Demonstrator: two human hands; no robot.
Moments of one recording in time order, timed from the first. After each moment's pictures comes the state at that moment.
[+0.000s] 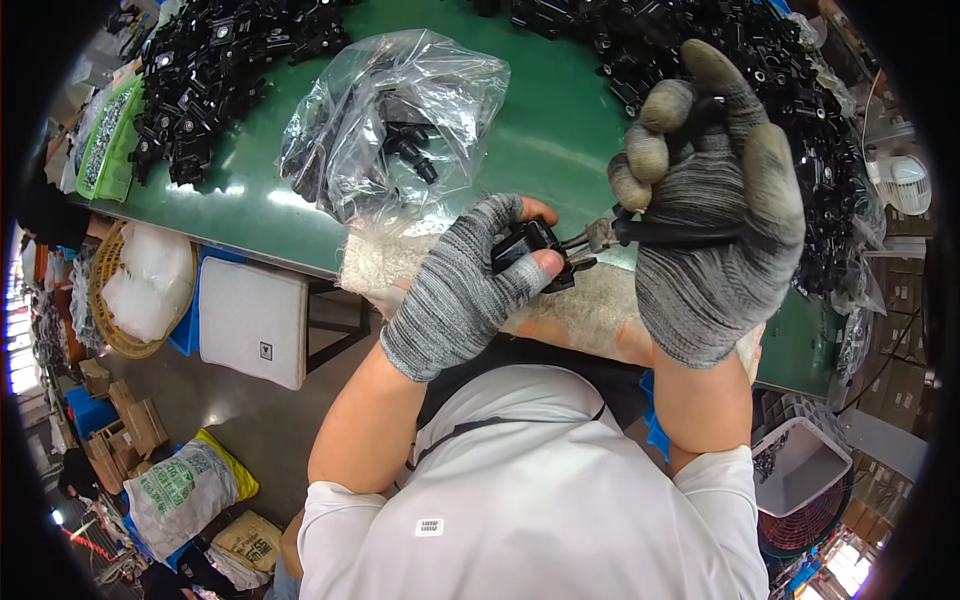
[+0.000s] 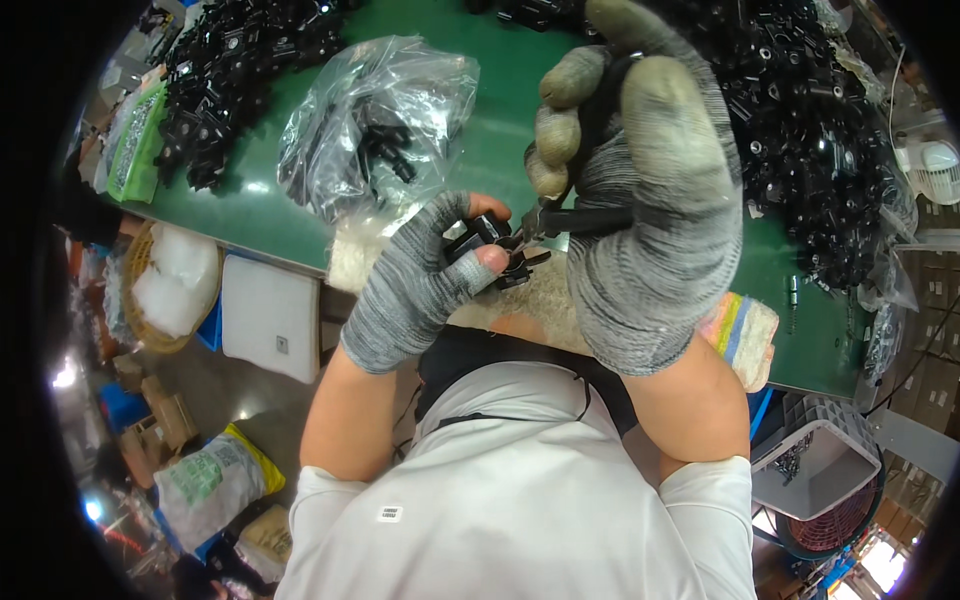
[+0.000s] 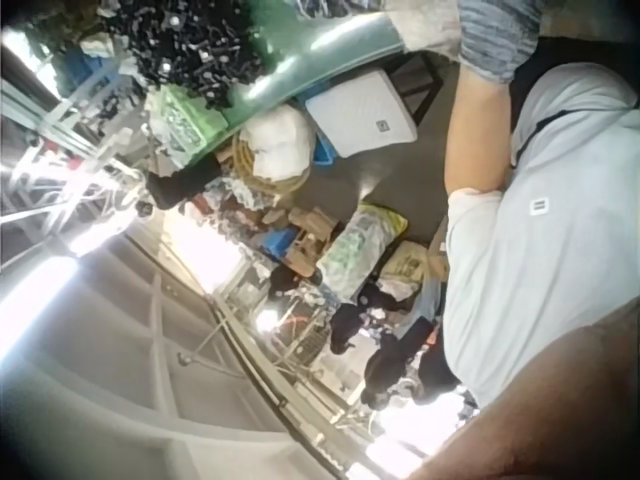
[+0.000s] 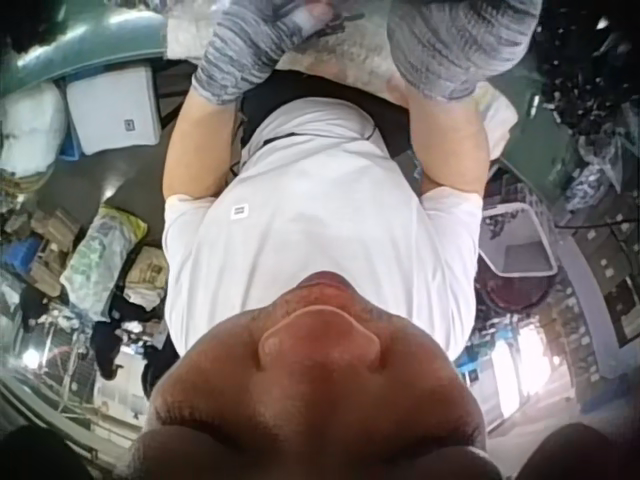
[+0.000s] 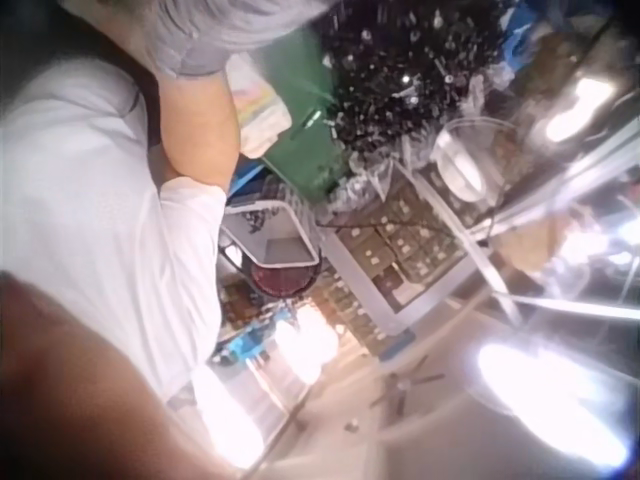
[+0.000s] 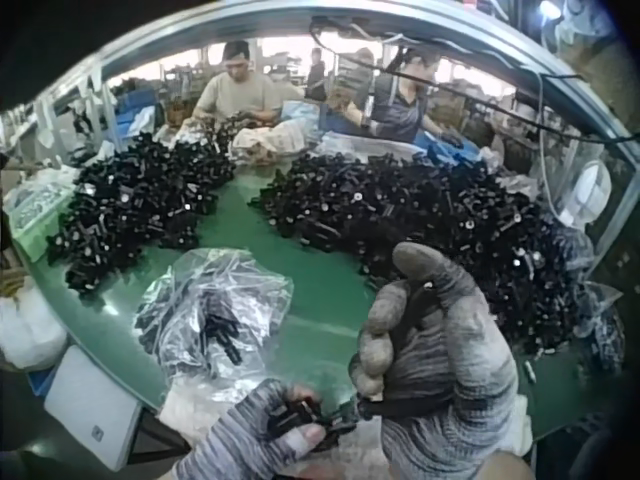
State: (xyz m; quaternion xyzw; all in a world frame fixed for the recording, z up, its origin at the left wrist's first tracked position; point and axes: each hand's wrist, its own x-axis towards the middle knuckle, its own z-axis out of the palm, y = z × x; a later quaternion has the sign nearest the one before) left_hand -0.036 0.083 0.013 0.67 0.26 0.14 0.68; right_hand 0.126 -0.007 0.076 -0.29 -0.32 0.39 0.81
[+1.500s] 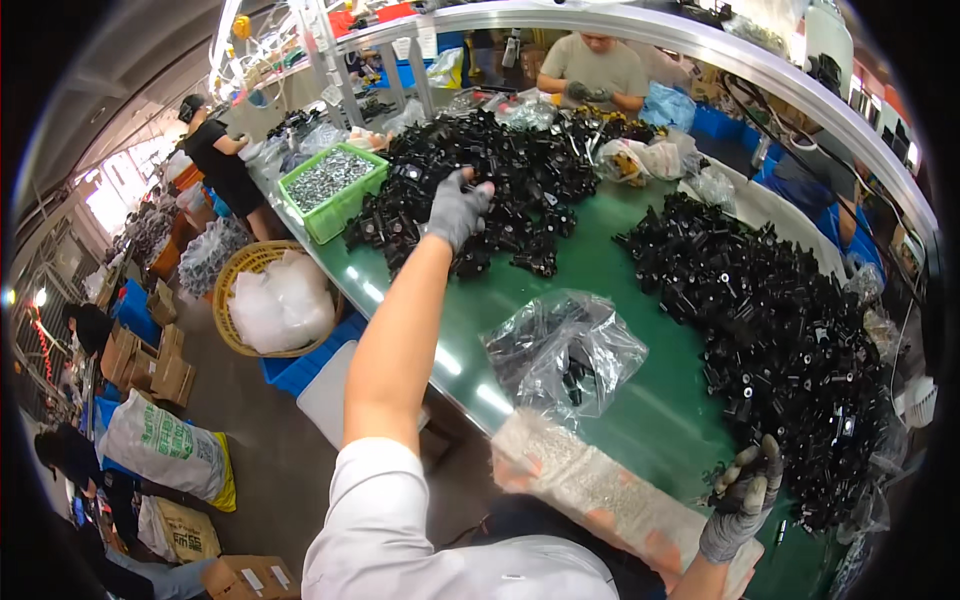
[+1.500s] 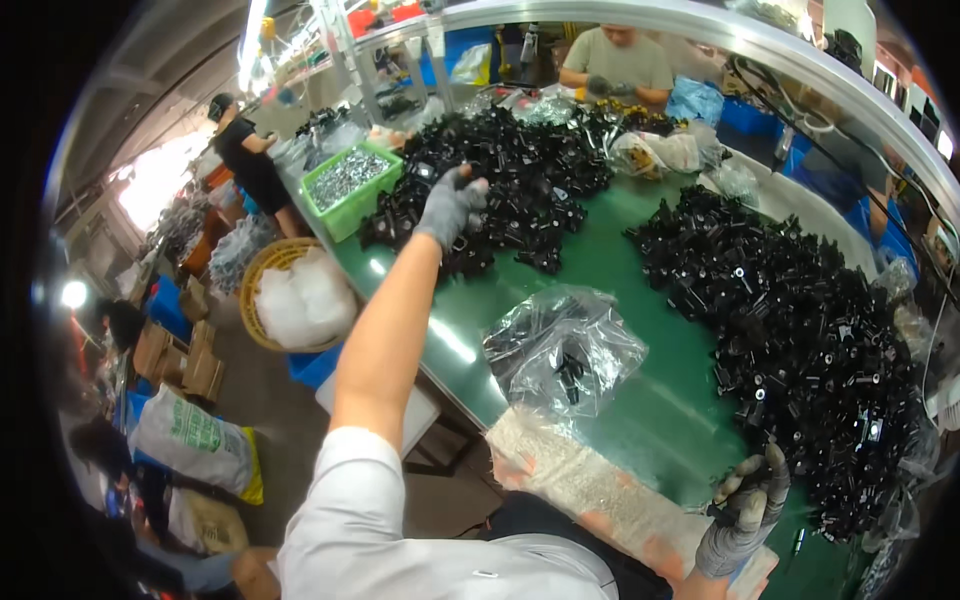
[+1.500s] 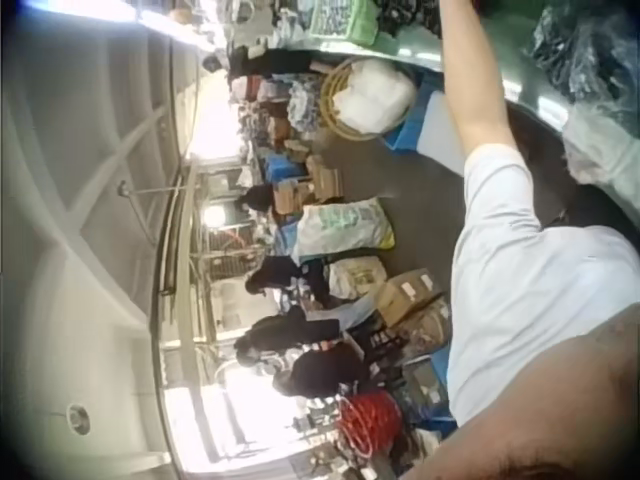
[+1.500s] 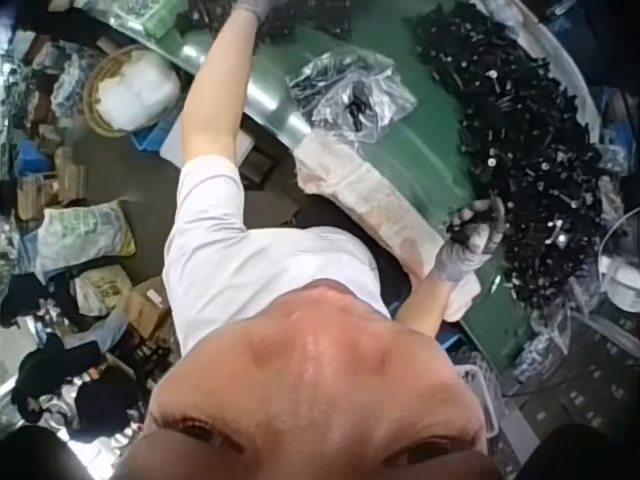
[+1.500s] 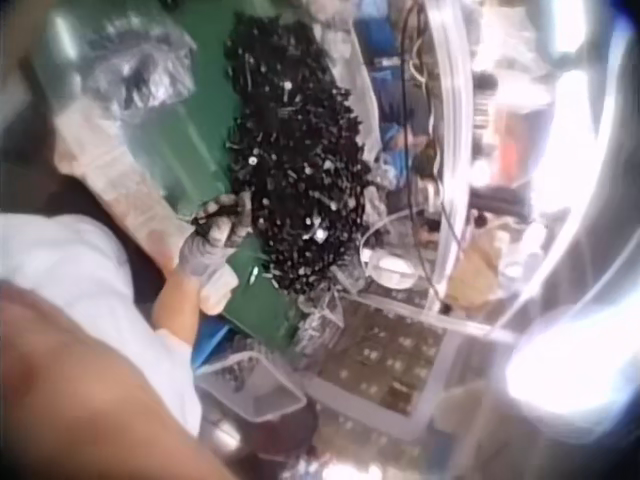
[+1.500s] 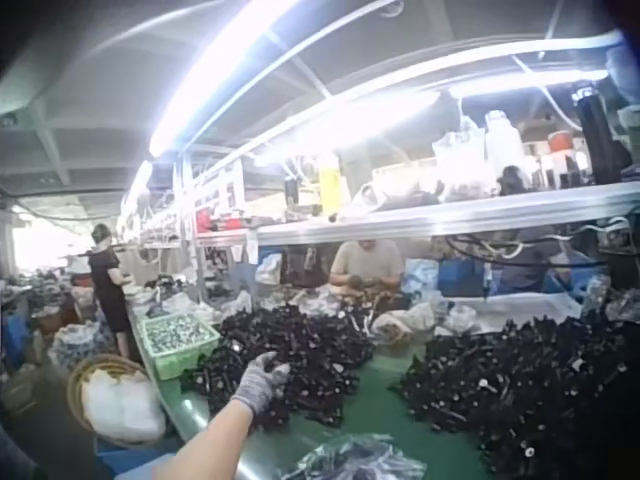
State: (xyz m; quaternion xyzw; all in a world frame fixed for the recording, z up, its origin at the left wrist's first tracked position) left_hand -0.081 0.412 0.100 0.58 0.45 0.47 0.49; right_hand 0.152 -0.093 0.038 -0.47 -0.30 0.18 0.81
